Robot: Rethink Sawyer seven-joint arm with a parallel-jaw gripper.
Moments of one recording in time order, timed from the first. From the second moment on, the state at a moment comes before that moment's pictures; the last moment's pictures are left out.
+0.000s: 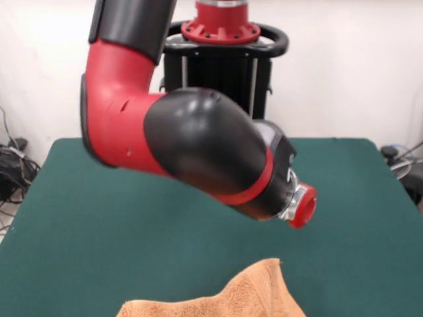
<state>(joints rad) -0.21 -0.19 -0.07 1.10 0.53 1.32 1.86</state>
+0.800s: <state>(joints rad) -0.17 -0.27 -0.07 1.25 0.30 0.46 1.86</state>
